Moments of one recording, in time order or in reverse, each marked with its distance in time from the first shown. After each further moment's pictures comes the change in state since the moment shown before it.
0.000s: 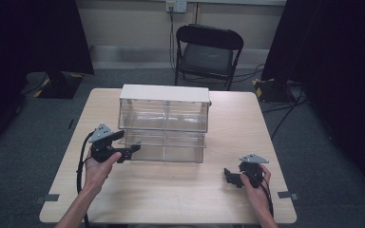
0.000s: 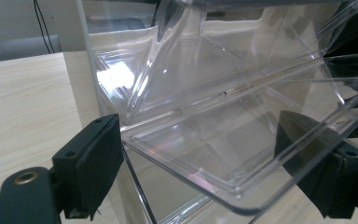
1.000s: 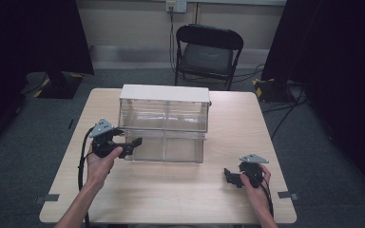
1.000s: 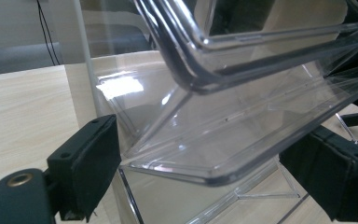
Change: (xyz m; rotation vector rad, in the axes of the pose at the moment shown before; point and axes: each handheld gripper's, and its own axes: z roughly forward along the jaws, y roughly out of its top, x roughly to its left) left arm 0.000 0.015 0.005 -0.028 0.007 -0.015; right arm 0.000 0.000 0.000 0.000 0.000 0.000
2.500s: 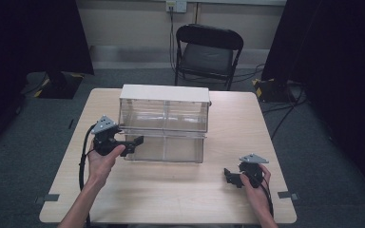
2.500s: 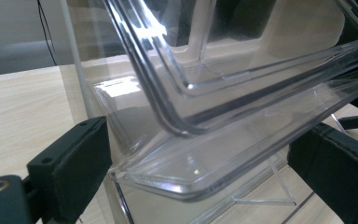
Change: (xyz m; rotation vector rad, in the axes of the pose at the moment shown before) left arm -0.003 0.009 0.002 0.015 0.002 -0.001; right arm 0.000 0.000 0.000 0.000 0.000 -0.001
